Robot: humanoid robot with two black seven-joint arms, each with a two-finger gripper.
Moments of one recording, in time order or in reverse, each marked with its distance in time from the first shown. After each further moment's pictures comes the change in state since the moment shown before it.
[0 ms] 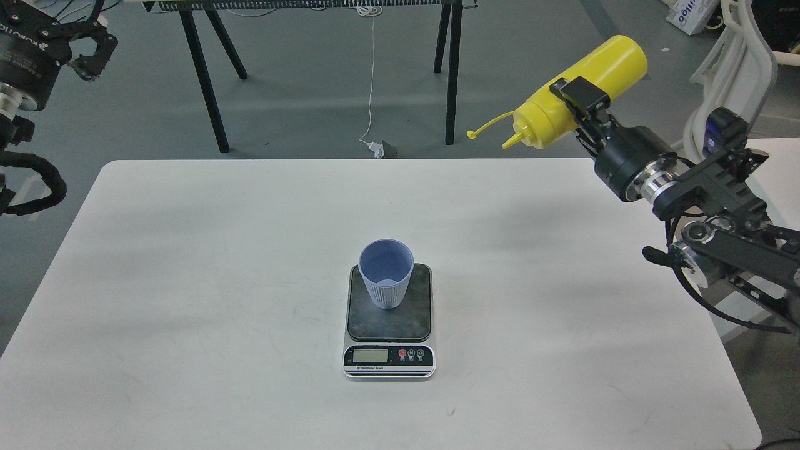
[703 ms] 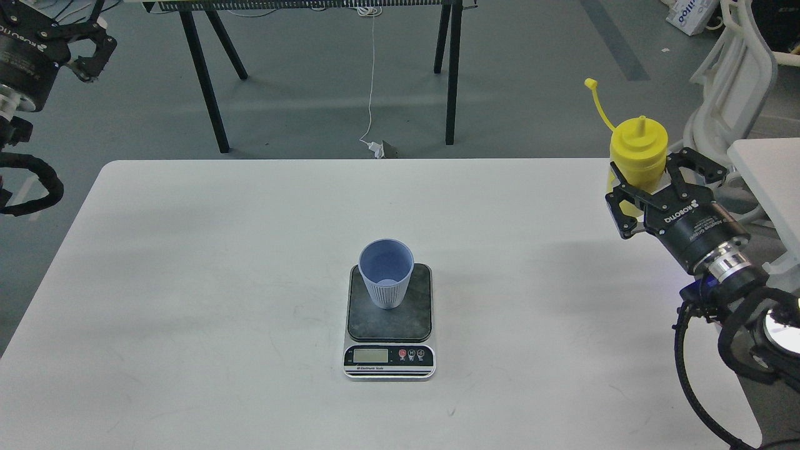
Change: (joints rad) left arm 0.003 0.009 0.002 0.000 -0.004 -0.007 0.005; right arm -0.540 -0.006 0.335 -0.061 1.233 0.805 0.065
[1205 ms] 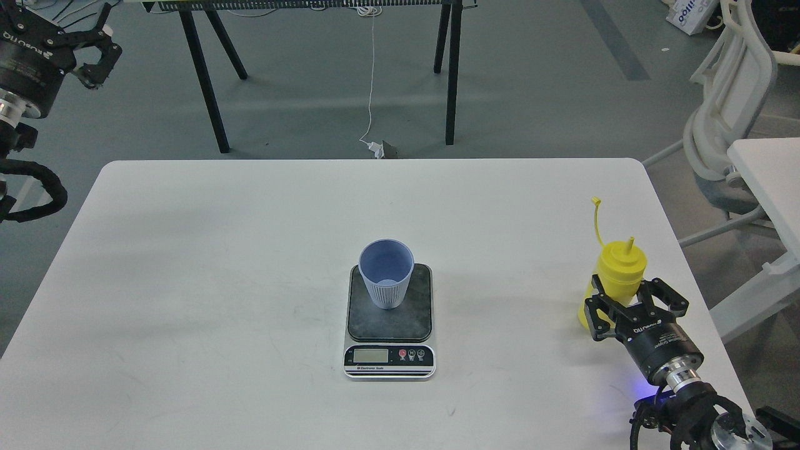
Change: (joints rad) left arm 0.020 0.000 0.000 -0.023 0.001 0.004 -0.002; right arm -0.237 0.216 0.000 -0.148 0.032 0.047 0.005
